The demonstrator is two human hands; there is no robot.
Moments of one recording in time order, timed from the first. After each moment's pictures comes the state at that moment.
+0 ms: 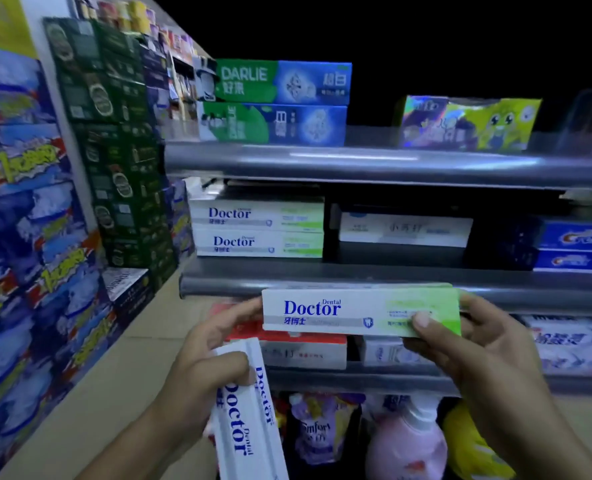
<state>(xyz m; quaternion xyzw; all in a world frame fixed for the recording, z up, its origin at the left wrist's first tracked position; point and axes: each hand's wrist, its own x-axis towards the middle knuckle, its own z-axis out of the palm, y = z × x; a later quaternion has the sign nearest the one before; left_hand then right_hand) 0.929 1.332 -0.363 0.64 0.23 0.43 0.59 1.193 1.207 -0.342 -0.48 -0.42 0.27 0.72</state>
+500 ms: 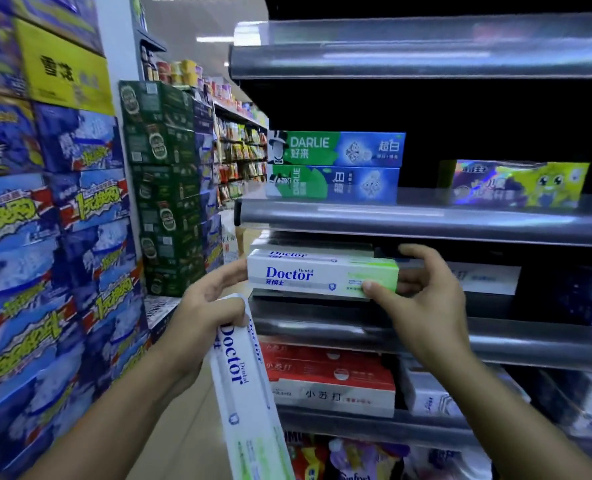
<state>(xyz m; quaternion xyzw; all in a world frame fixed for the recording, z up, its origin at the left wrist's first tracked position) 0.871 1.396 -0.287 0.66 0.27 0.48 0.51 1.148 1.331 -0.292 -0.59 -0.49 0.03 0.64</state>
